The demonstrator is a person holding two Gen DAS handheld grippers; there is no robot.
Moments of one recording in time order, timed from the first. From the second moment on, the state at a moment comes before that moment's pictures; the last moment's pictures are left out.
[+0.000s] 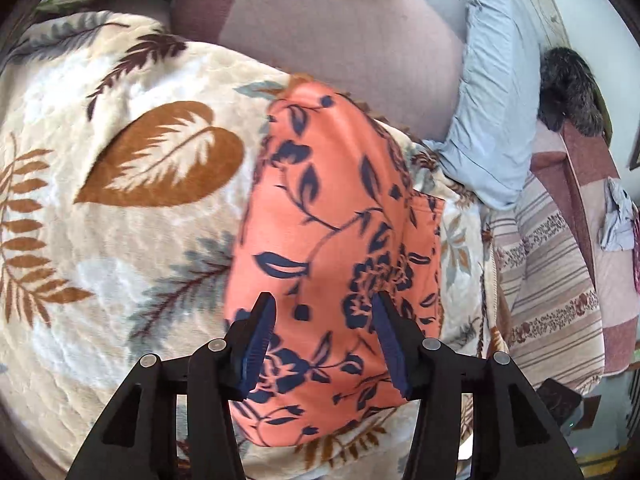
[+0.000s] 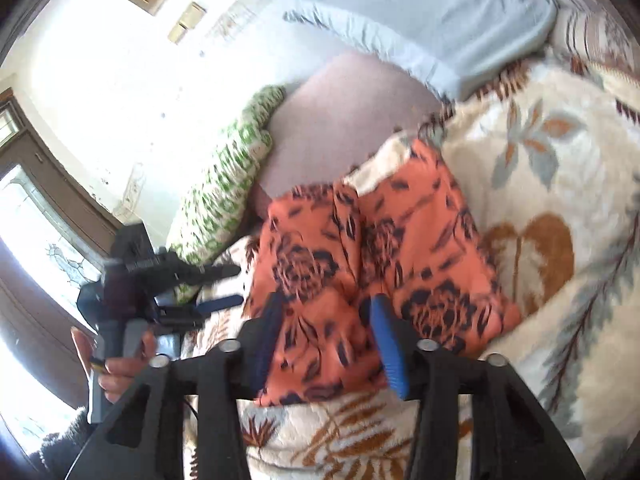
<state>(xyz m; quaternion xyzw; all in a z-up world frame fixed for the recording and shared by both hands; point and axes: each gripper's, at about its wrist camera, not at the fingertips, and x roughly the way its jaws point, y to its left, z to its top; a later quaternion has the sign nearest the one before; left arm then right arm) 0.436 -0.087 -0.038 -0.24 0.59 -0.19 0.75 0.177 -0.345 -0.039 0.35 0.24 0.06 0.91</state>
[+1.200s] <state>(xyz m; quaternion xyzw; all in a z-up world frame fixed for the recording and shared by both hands) 0.415 -0.227 -0.056 -0.05 0.54 -0.13 0.83 0.309 -0.404 -0.103 0.32 0.36 0.08 0.87</state>
